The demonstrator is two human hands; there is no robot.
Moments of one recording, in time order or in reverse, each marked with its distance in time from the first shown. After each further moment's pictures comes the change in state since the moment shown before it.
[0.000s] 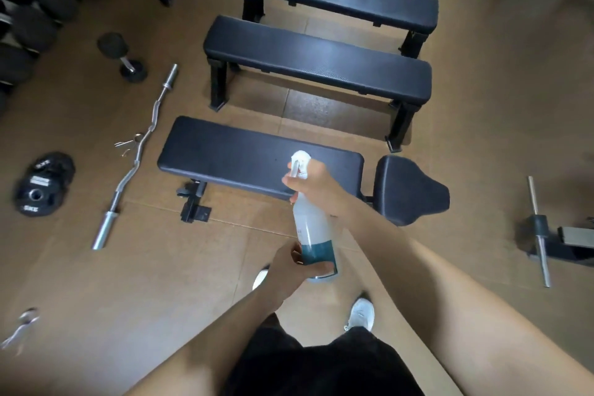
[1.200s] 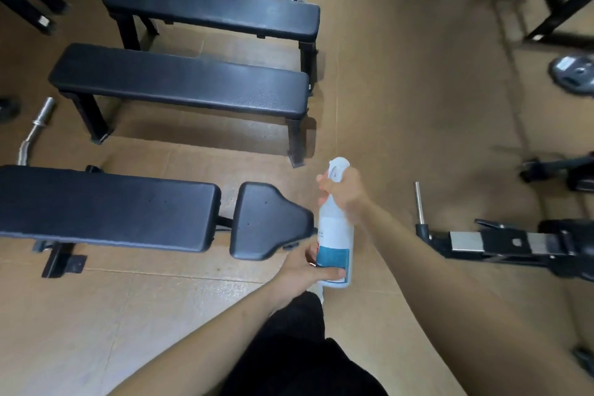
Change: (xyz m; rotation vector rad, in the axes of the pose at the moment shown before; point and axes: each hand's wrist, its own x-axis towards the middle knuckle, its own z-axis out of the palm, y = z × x) left_hand 0.183 0.140 0.520 0.075 -0.242 -0.075; right_hand 0.024 0.235 -0.567 0.169 0.335 0.064
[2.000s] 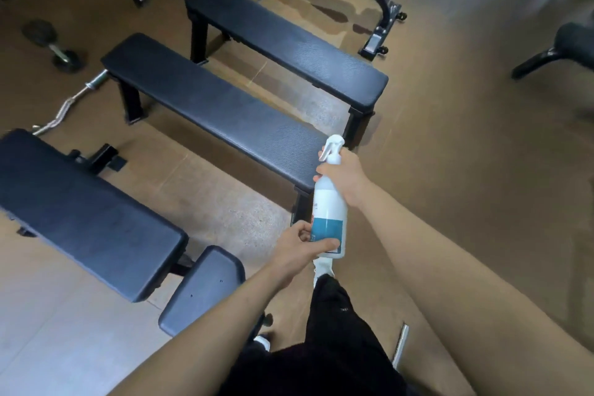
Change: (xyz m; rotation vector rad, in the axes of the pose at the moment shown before) left_hand 0.269 0.278 -0.031 -0.345 0.438 0.152; right_hand 0.364 -0.221 -0.037 0.008 -0.399 0.012
